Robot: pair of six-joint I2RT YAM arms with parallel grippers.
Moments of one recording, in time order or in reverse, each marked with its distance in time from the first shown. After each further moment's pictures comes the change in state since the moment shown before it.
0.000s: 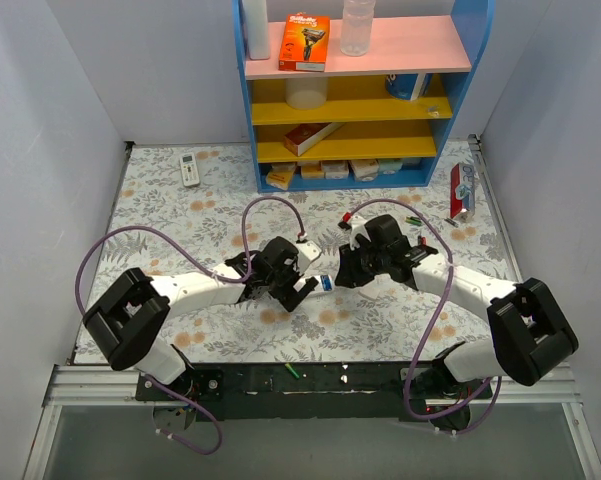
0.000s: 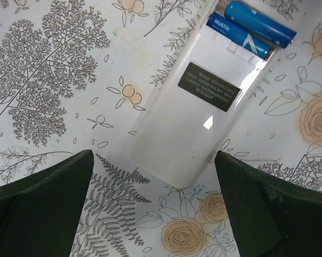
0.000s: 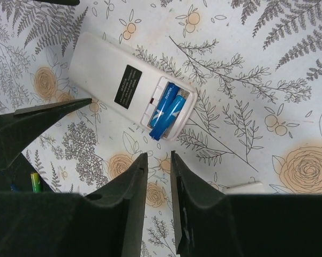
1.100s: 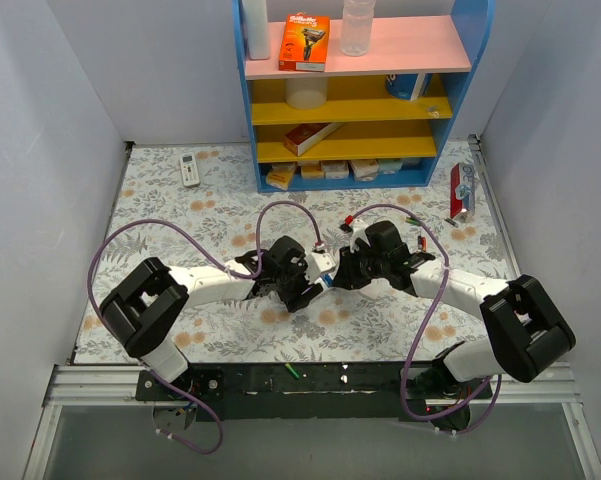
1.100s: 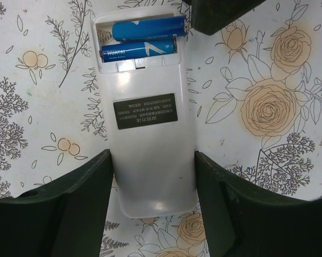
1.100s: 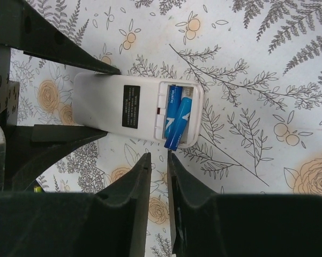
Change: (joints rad) left arm 0.002 0.108 0.022 0.074 0.282 0.220; right arm -0.002 0.016 -0.093 0.186 -0.021 0.079
